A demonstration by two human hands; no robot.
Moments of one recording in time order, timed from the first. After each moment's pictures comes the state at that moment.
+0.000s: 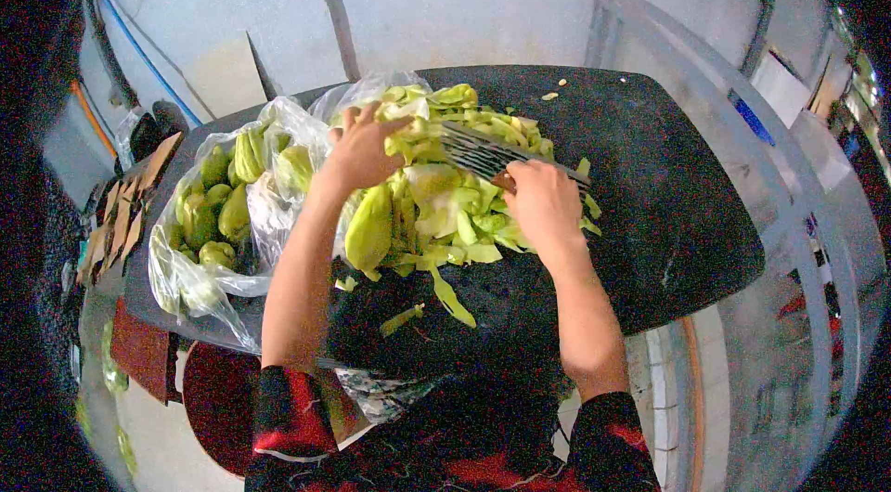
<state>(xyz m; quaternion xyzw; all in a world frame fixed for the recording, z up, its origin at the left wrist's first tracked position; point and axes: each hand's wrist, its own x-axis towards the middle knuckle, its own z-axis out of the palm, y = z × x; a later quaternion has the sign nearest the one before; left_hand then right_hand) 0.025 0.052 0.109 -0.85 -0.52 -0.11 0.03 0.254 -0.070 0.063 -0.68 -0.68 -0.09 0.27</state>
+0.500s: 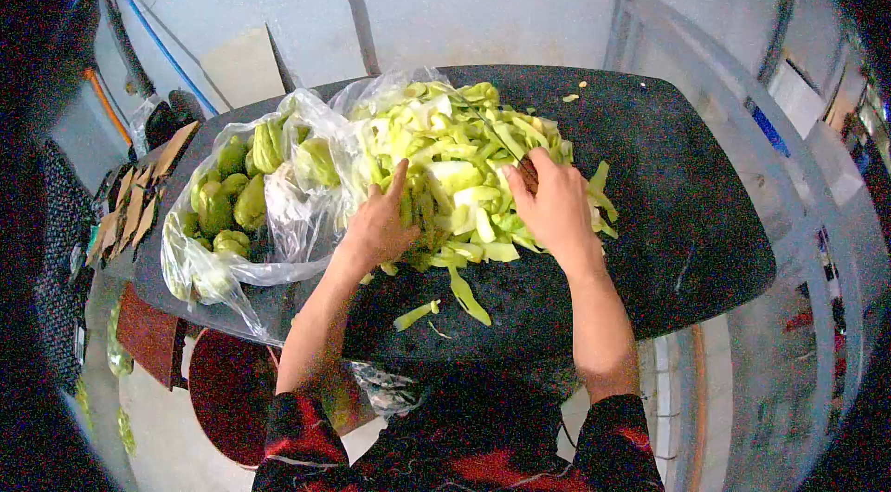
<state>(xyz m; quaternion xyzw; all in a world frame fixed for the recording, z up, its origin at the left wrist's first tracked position) -0.008 -0.007 0.037 -0.82 -0.56 -0.11 -0.07 0.238 -0.069 0.074 -0.64 -0.65 0.00 0.41</state>
